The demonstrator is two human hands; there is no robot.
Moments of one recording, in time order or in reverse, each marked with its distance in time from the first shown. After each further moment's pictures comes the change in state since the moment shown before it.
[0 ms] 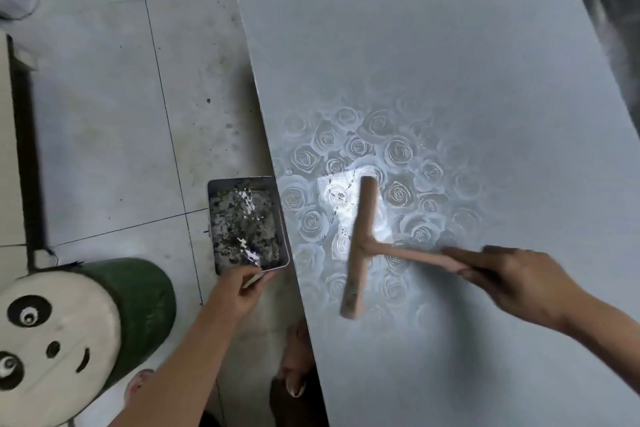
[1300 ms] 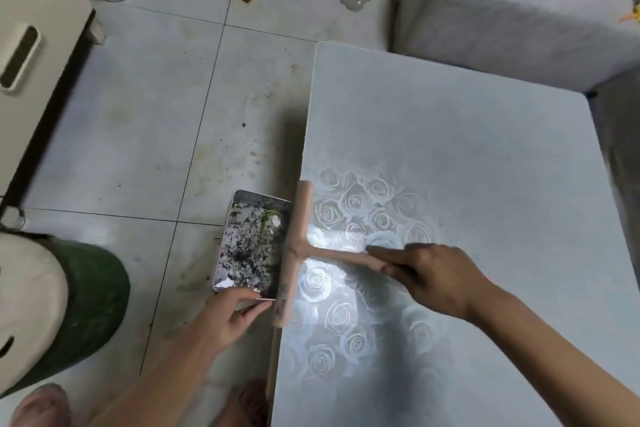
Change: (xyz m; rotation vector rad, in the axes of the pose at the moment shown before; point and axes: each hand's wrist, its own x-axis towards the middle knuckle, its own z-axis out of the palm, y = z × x) left_hand -0.006 0.002 0.018 0.153 -0.132 0.082; right_hand 0.143 -0.073 -0.056 -0.173 -0.005 -0.337
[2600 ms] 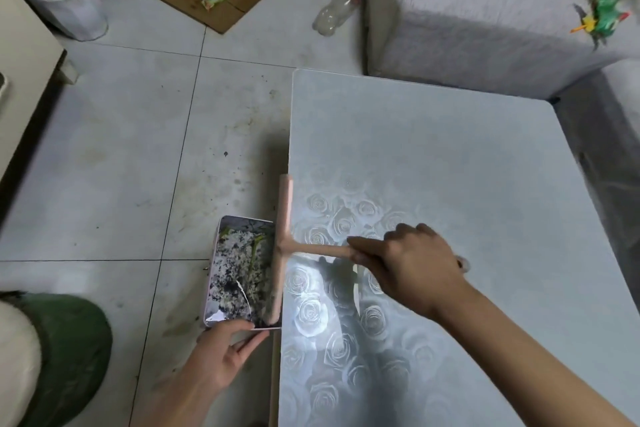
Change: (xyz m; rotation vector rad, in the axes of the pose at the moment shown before) left_hand 0.008 0.009 0.003 -0.068 -0.059 -0.018; right_hand 0.028 -0.025 -0.024 -0.252 0.305 0.020
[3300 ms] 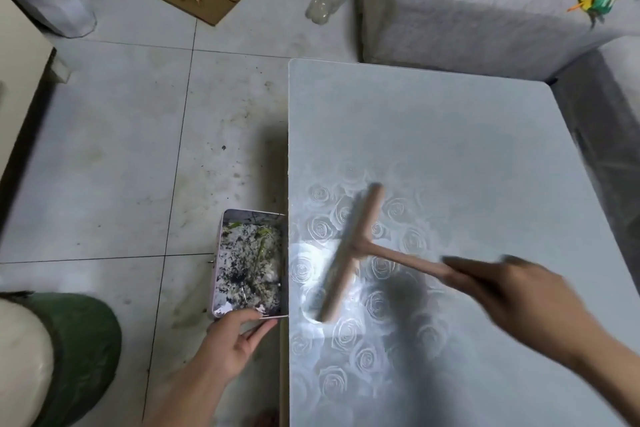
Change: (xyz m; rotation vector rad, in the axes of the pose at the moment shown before) left_hand 0.004 0.002 -0.004 -0.006 -0.014 -0.014; right_hand -0.096 0.032 -0.025 0.167 -0.005 0.380
